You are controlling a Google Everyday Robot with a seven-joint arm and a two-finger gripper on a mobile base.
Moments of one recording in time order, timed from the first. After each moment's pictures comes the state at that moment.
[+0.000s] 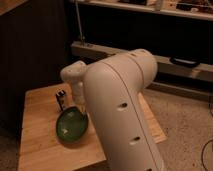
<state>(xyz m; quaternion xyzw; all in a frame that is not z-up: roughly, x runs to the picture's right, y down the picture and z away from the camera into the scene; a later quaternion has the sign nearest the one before) -0.103 0.125 0.816 -0.37 0.23 0.38 0.82</state>
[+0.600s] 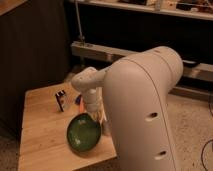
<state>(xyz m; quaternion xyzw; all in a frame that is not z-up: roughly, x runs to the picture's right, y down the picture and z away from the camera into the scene) -0.052 0.162 0.780 -0.36 0.24 0.36 0.83</state>
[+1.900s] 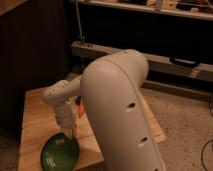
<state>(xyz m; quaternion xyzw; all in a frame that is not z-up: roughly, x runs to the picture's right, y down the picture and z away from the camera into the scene) -0.189 0.229 0.744 -0.46 0.17 0.23 0.84</state>
